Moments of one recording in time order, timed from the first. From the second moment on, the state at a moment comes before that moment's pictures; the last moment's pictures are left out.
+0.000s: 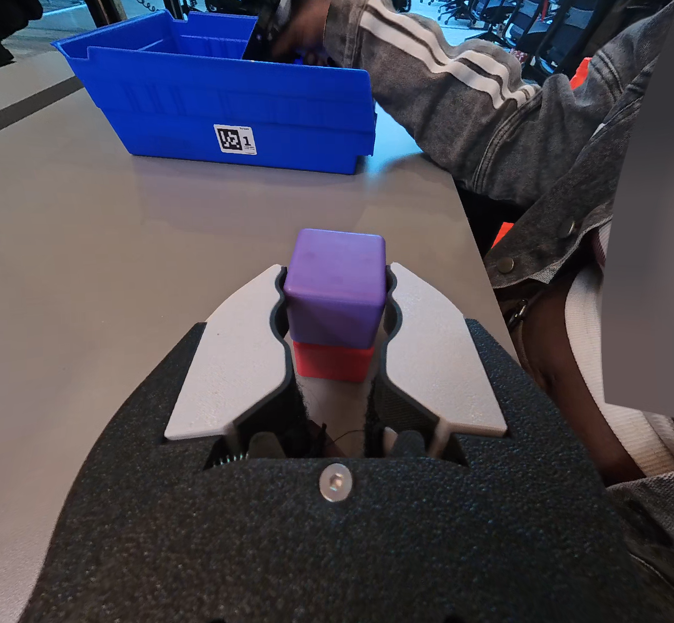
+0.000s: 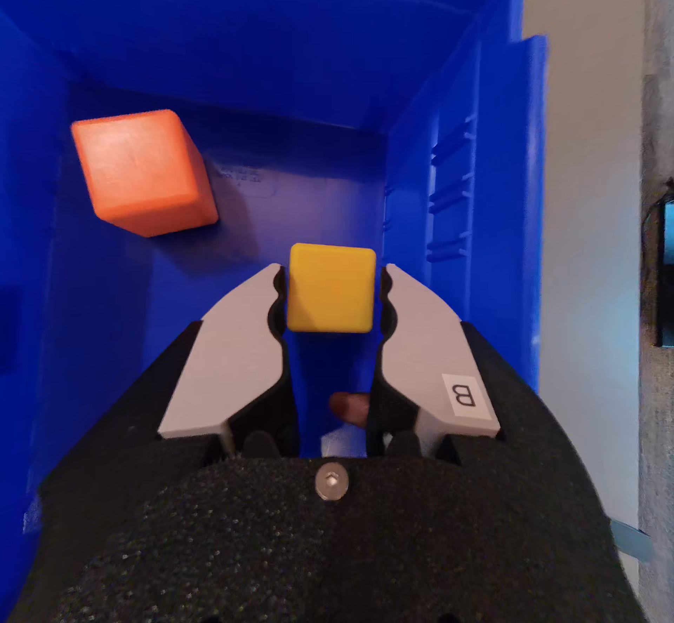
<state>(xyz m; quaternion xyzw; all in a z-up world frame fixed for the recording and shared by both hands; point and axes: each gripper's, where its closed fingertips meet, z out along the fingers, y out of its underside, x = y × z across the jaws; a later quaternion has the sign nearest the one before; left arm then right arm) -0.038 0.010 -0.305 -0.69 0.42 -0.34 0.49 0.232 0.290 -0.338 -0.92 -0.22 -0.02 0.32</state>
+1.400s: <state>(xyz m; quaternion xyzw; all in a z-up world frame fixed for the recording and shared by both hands) -0.039 0.004 -0.362 -0.78 0.45 -0.24 0.36 -0.066 -0.004 -0.304 -0.52 -0.76 0.29 0.26</state>
